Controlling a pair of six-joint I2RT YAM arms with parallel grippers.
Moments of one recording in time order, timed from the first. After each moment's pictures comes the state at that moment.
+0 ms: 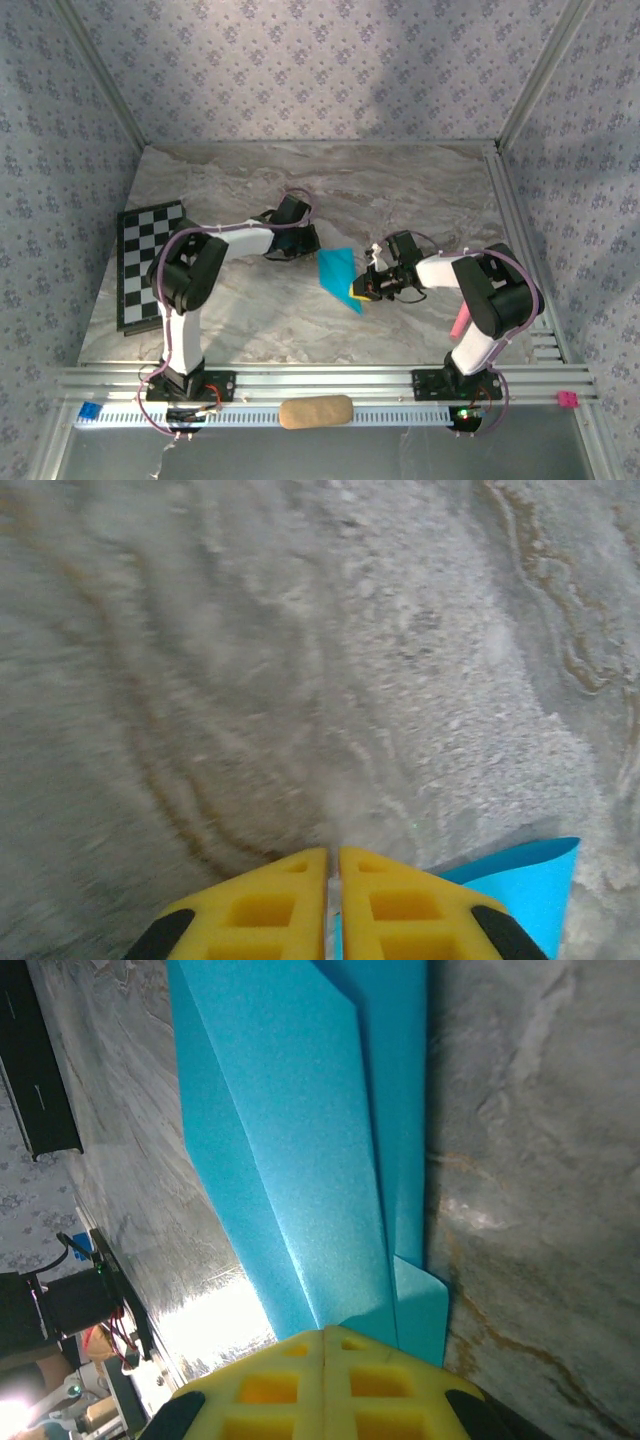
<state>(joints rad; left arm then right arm) -0.61 1.93 1.16 -0.21 0.19 -0.82 0.40 1.68 0.61 -0.07 -0.80 0.52</state>
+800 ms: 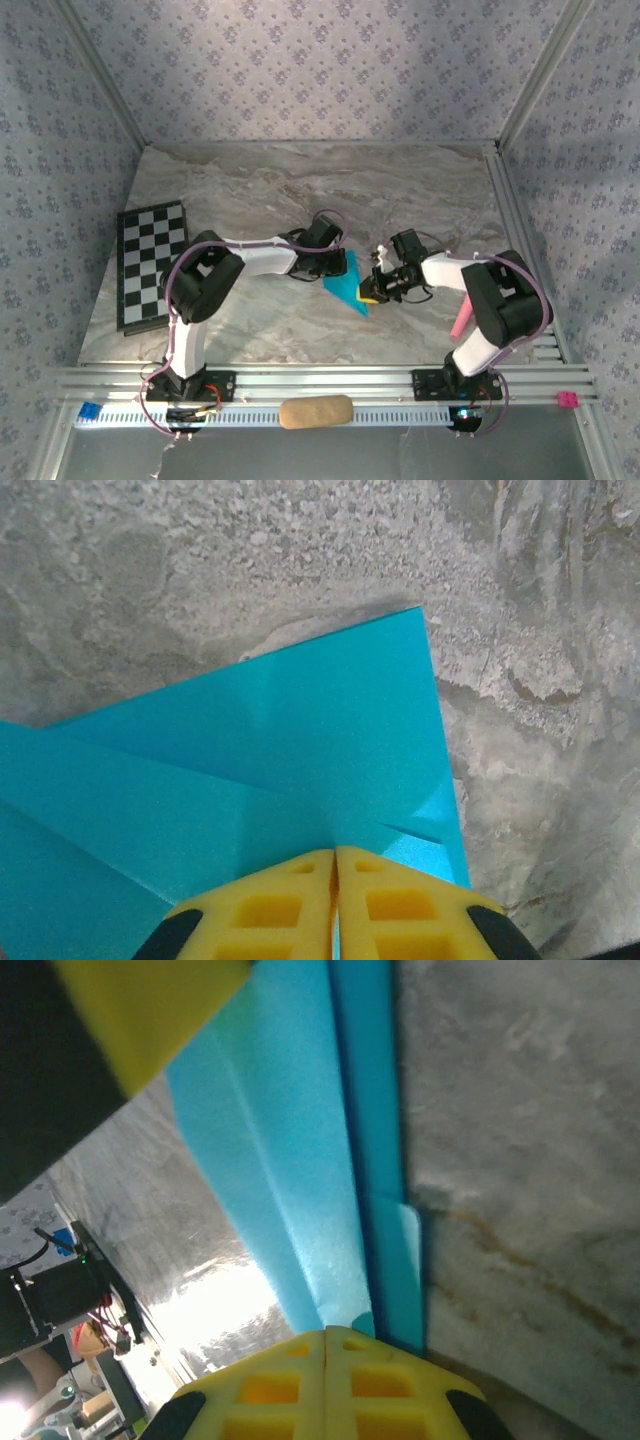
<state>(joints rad) -0.83 1.95 1.14 -0.16 0.19 -0.80 0.38 1.59 0.63 -0.25 -0.78 0.48</state>
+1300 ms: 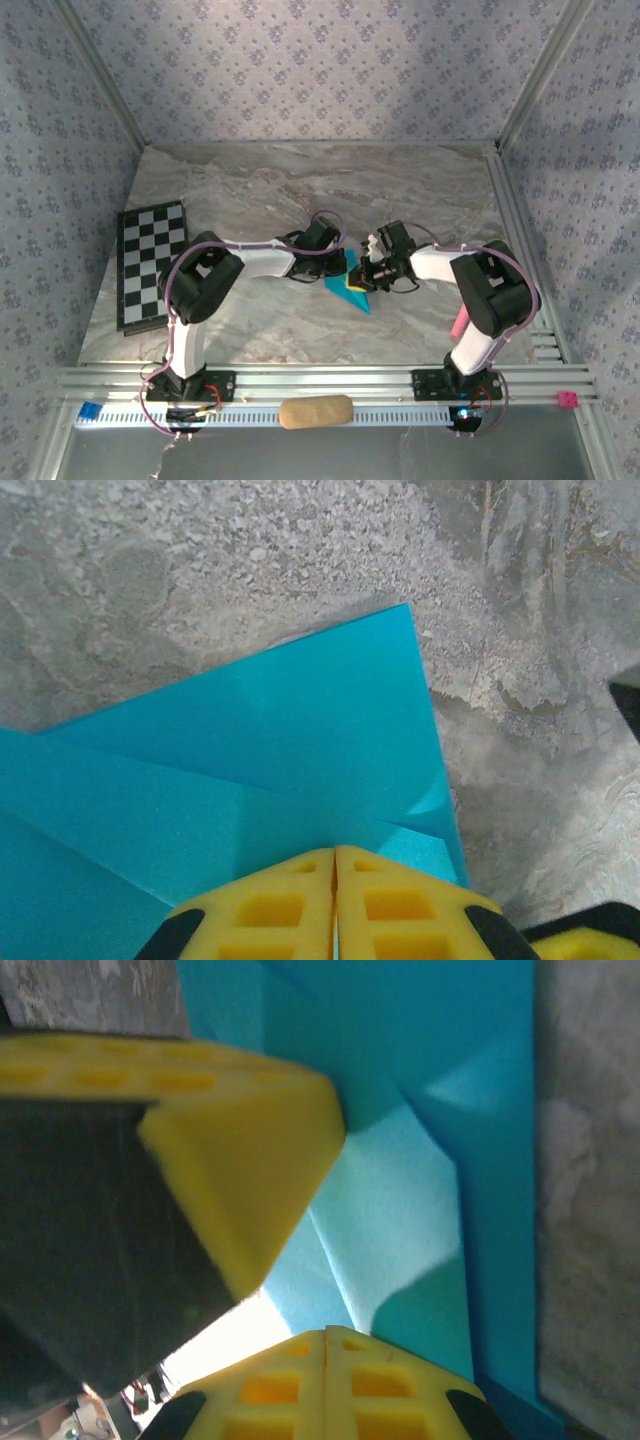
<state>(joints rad) -0.82 1.94 1.10 -0.08 0.19 -0.81 0.44 1.70 0.73 -0.13 -0.72 0.62</state>
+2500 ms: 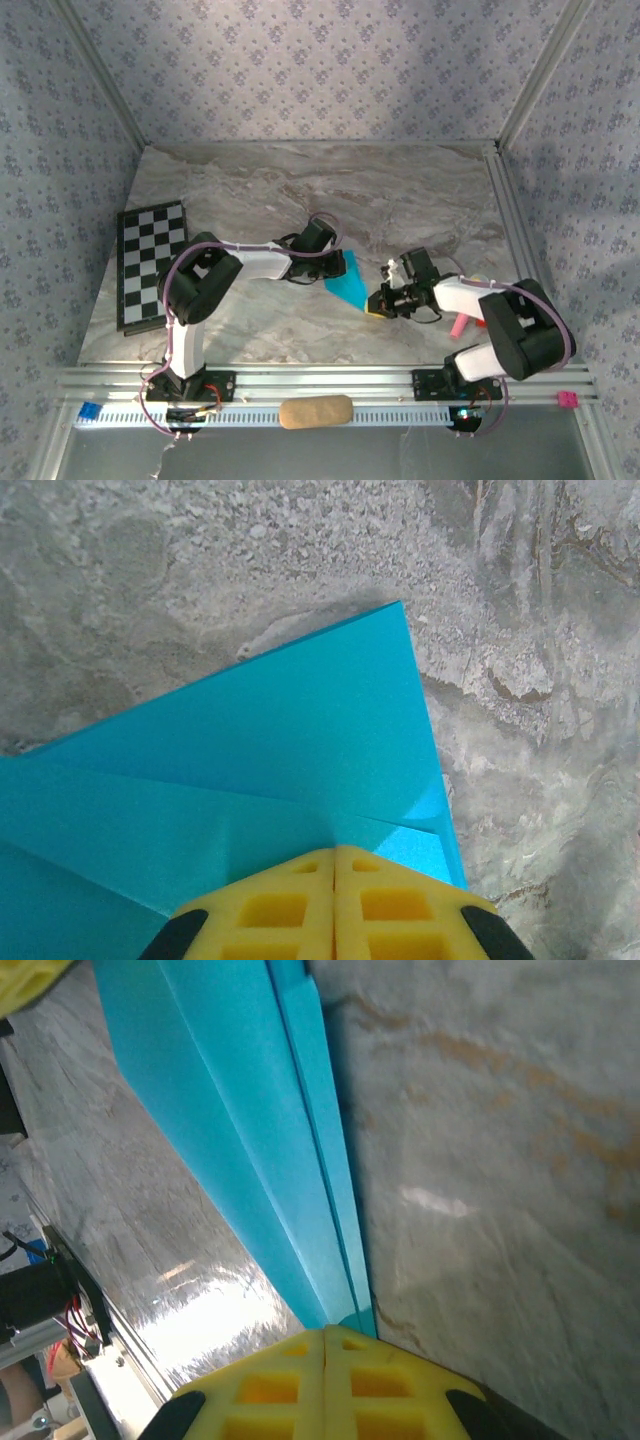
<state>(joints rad) -0.81 1.93 1.06 -0.02 0.22 -0.83 0.38 1.40 0.41 -0.17 -0.70 0.54</state>
